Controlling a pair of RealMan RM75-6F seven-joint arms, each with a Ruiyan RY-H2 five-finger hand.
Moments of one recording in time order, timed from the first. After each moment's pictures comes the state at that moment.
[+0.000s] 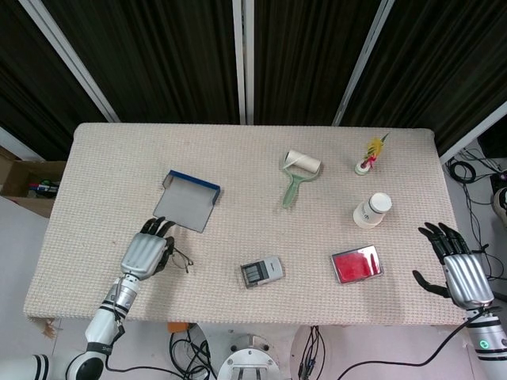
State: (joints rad) left arm -0.46 -1.49 0.02 -1.72 1.21 1.22 0.54; right arm 0.11 -1.17 0.00 -1.45 -1.62 1.47 0.23
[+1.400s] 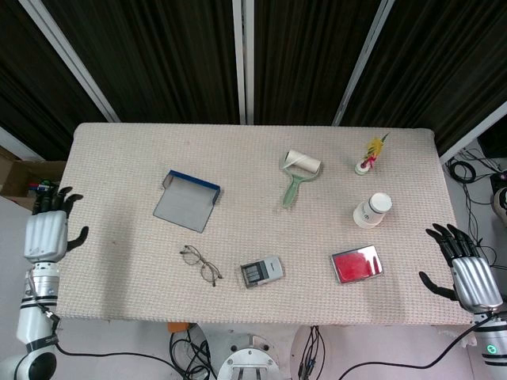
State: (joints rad) left arm -0.27 -1.24 -0.14 -1.66 1.14 1.42 0.29; right arm 0.09 -1.15 0.00 -1.46 -1.62 1.51 0.25
